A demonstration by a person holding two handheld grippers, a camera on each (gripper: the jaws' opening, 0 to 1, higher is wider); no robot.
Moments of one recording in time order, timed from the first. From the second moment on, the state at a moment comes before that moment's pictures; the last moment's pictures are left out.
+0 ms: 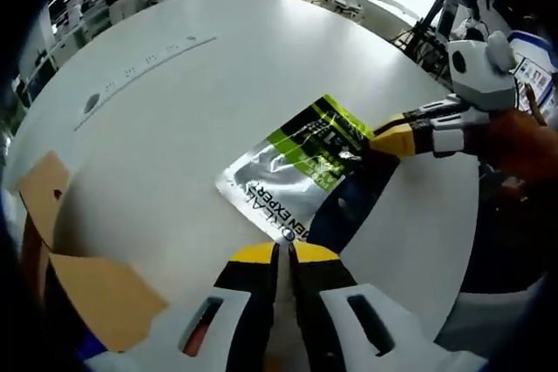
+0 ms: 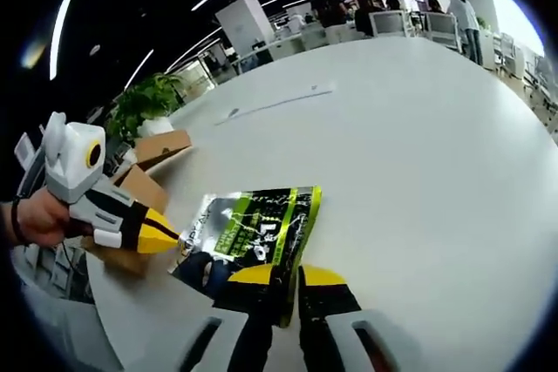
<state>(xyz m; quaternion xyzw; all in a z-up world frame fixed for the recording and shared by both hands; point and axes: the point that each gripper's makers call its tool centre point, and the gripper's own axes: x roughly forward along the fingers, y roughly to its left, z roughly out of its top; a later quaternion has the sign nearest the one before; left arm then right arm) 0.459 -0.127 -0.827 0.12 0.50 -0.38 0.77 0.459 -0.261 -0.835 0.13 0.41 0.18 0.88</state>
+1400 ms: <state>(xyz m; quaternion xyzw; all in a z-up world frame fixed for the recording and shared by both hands) 0.429 -0.068 -0.733 0.00 0.39 -0.41 0.82 0.408 -0.216 -0.755 0.17 0.35 0.16 0.91</state>
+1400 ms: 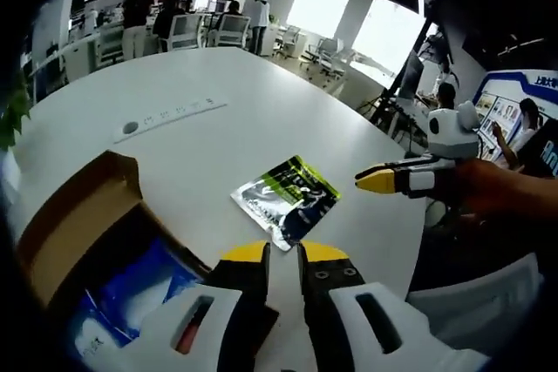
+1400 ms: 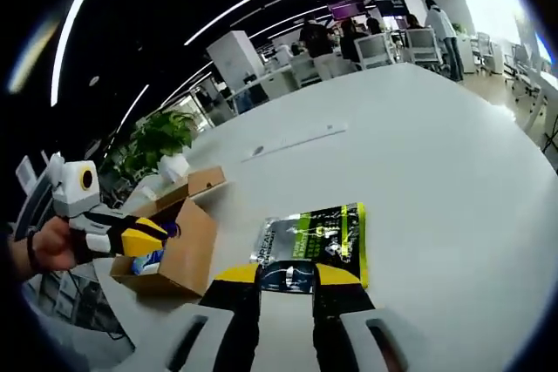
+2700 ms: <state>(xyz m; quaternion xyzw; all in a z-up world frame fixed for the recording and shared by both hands) 0.389 0.106 -0.717 -0.02 0.34 -0.35 0.87 0.368 -0.096 -0.740 0.15 0.34 0.24 0.90</state>
